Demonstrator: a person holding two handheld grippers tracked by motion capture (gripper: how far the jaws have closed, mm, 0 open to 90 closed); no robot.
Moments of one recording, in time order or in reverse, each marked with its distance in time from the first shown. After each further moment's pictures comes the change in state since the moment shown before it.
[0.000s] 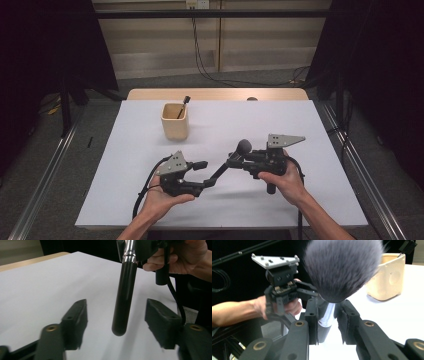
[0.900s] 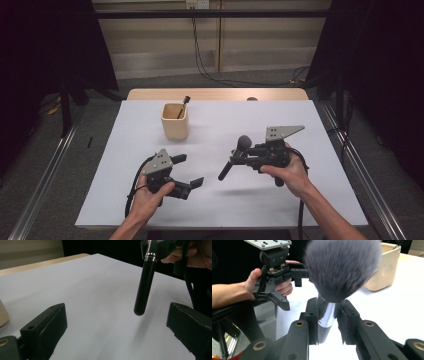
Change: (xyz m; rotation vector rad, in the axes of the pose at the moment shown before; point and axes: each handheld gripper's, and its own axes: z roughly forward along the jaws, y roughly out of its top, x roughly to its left) left arm 0.011 -0.005 -0.021 -0.027 0.115 -0.041; right arm -0.004 0.026 -0.004 0.167 -0.040 -0.056
